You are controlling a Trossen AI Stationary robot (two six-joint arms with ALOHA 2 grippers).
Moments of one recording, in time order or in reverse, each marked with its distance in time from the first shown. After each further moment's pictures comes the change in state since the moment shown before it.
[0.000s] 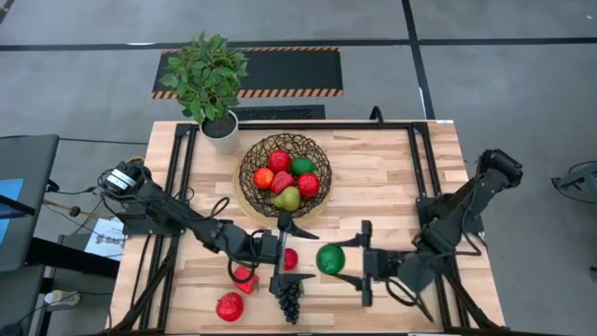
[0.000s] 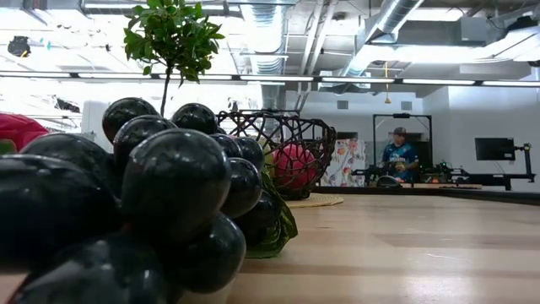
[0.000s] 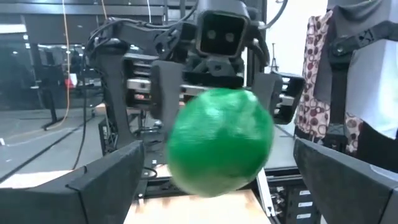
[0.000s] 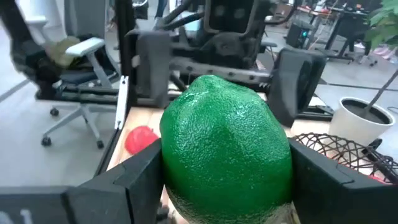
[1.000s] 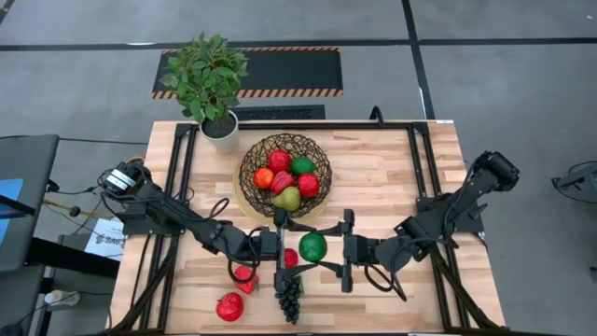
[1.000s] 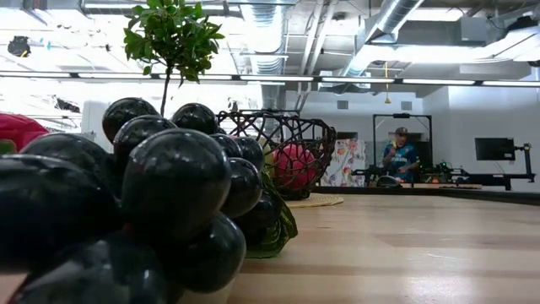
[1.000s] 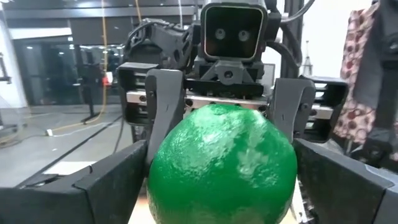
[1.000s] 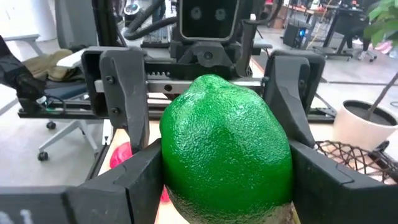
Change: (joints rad) left arm -0.003 0.000 0.001 0.000 -0.151 0.021; right arm -0.133 0.048 -0.001 0.118 -0.120 -0.024
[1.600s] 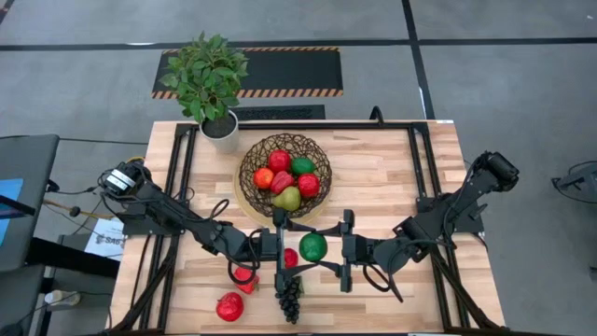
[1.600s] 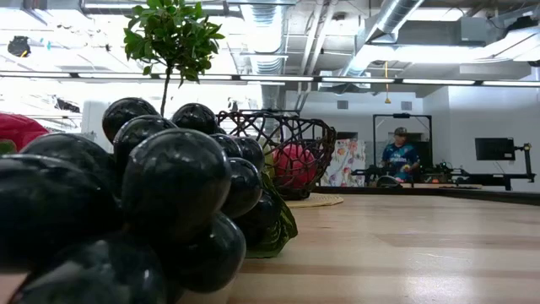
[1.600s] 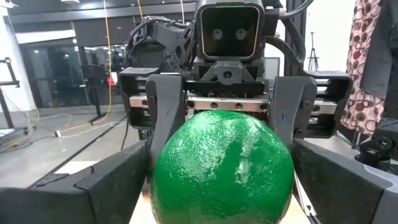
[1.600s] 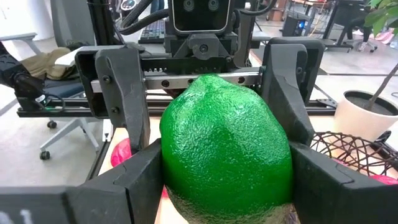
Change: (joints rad) left arm -0.002 0.000 0.000 -0.008 -0.017 0.035; right arm -0.004 0.006 0.001 -0.031 0.002 0.046
